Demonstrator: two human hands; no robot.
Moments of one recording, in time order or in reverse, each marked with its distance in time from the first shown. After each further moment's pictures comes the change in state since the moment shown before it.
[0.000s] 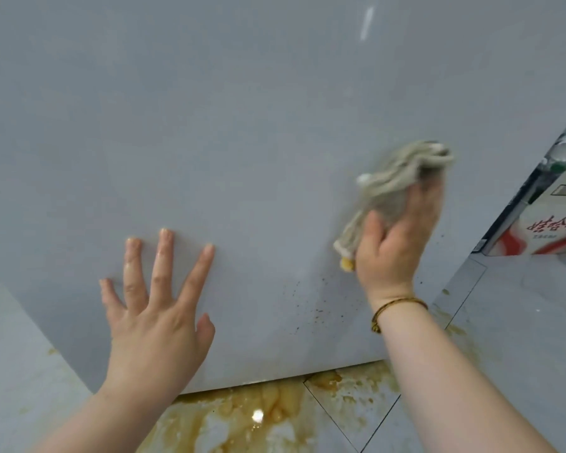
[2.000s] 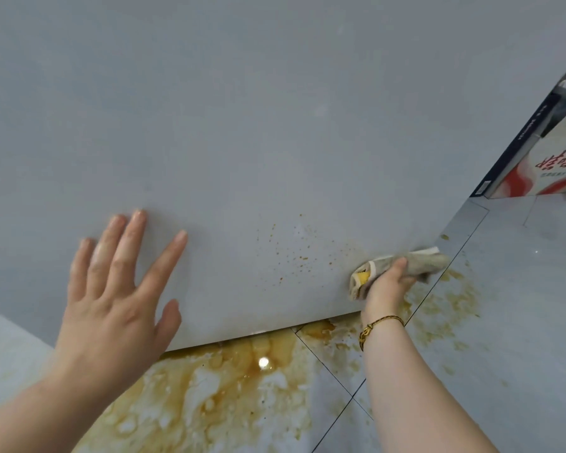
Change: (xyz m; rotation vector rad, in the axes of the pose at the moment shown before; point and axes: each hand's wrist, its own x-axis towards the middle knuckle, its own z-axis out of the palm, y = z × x) left_hand -0.028 -0.007 0.024 0.000 -0.067 0.212; right_hand -0.148 0.095 -0.015 0.206 0.168 1.451
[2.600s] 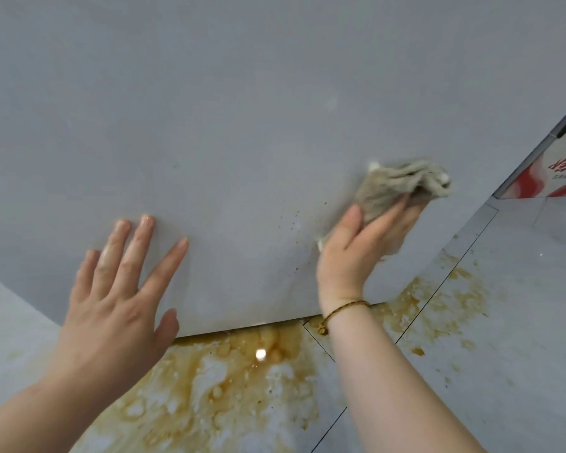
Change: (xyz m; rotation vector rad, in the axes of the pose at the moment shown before) left_hand -0.024 -0.016 0.000 -0.064 -0.193 -0.053; right_hand -0.099 -0.043 0.048 -0.156 -0.083 -0.969
